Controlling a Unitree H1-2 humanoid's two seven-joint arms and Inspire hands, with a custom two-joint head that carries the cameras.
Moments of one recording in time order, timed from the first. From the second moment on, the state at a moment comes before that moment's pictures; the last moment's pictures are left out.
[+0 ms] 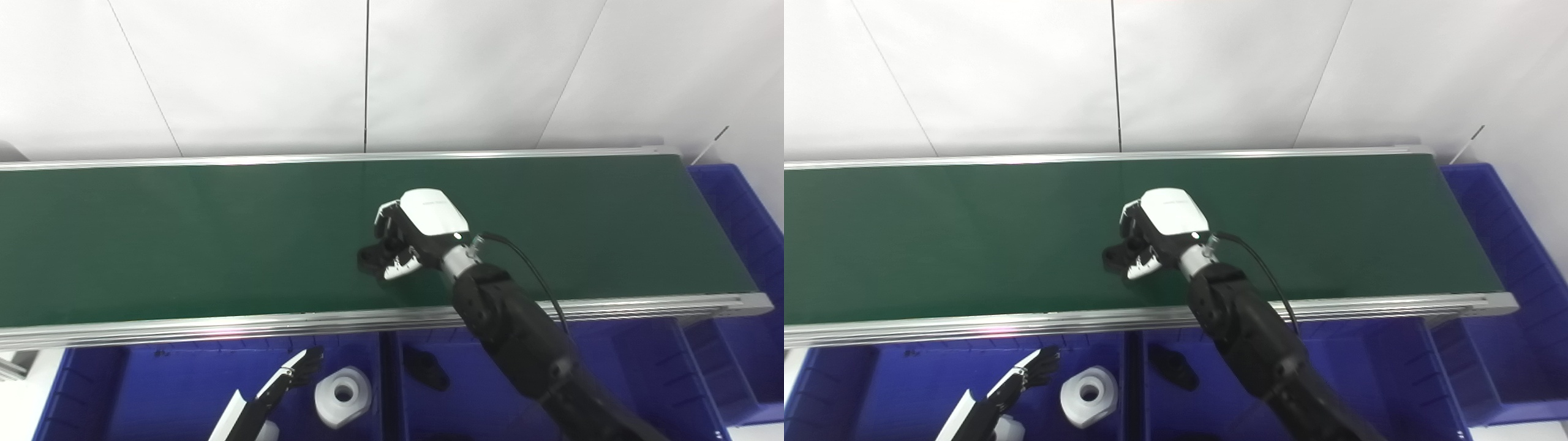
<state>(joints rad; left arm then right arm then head) 0.42 0.48 -0.68 -0.08 0.18 -0.44 0.48 -0.47 -0.15 0.61 0.29 -0.82 0.16 0.07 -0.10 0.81</state>
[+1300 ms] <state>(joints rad) 0.44 0.34 -0.40 -0.09 0.04 -0.44 0.19 0.16 -0.29 0.38 -0.30 -0.87 0.20 0.21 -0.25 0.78</state>
